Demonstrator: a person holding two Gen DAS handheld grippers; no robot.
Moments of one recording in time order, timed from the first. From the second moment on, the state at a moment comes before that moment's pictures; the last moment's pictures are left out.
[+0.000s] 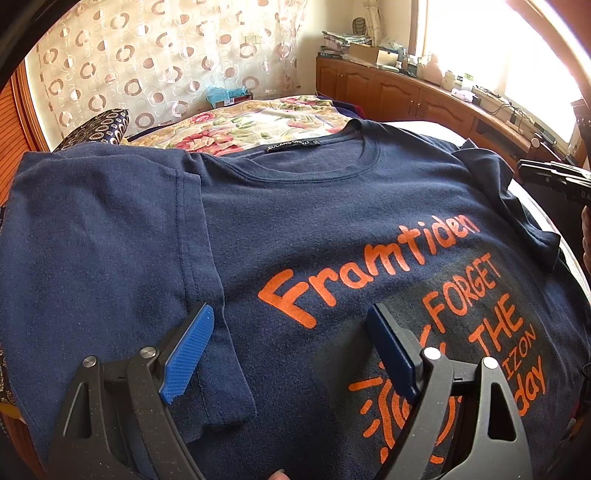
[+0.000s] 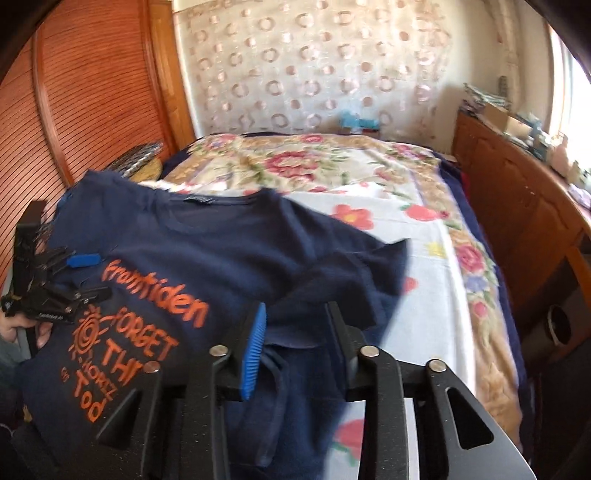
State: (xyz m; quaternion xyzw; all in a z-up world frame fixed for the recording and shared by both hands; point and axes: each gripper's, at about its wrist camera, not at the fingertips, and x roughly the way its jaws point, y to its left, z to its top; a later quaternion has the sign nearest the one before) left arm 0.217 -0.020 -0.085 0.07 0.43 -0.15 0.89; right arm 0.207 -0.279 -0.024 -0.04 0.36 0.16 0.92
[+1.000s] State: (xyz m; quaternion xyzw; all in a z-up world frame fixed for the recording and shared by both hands) left arm 0.191 0.010 -0.054 0.03 0.38 -0.13 0.91; right arm 0.270 -0.279 -0.036 -0.03 0.38 0.16 0.91
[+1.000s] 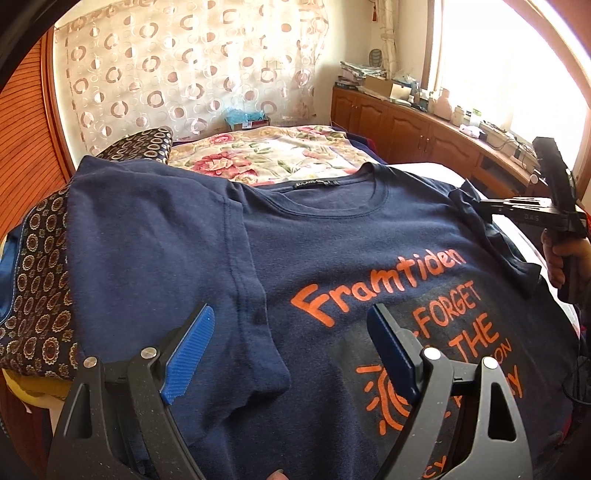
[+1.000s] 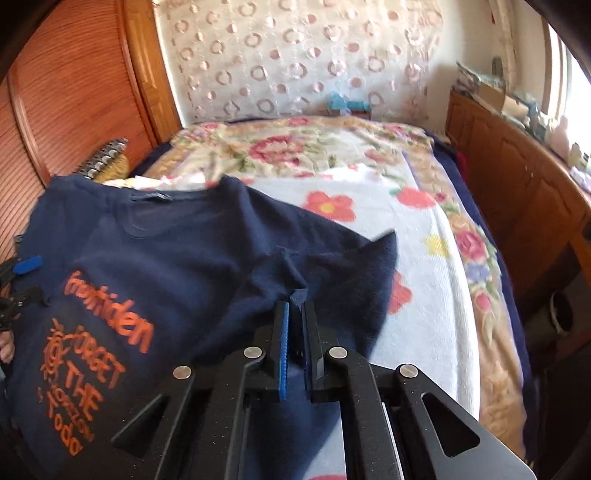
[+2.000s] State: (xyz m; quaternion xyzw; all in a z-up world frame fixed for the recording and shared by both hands) left arm 0.178 0.029 -0.045 0.01 0.36 -0.10 0.93; right arm 0.210 -0.255 -0.033 -0.06 0.37 0.19 0.91
